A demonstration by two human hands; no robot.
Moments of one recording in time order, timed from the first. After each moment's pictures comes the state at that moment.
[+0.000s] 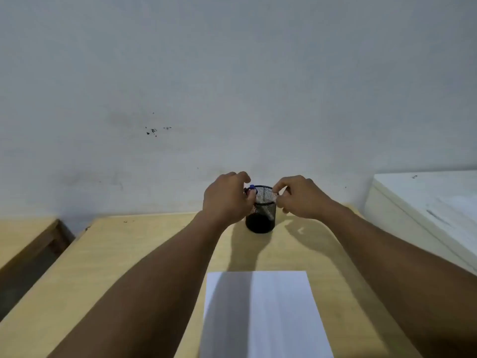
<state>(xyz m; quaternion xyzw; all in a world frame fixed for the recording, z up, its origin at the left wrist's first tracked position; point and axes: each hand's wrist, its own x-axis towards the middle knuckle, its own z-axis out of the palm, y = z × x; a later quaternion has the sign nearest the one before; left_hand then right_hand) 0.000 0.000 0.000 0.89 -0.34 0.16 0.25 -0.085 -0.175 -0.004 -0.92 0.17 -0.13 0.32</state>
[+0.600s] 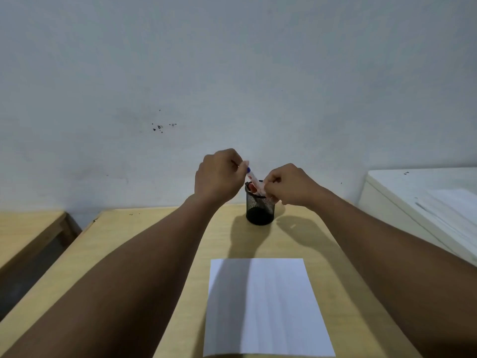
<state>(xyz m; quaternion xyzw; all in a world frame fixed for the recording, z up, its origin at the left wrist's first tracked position) -0.015 0.027 0.039 0.85 -0.30 0.19 0.39 -0.105 -0.132 0.033 -0.90 0.16 -0.12 0.38</state>
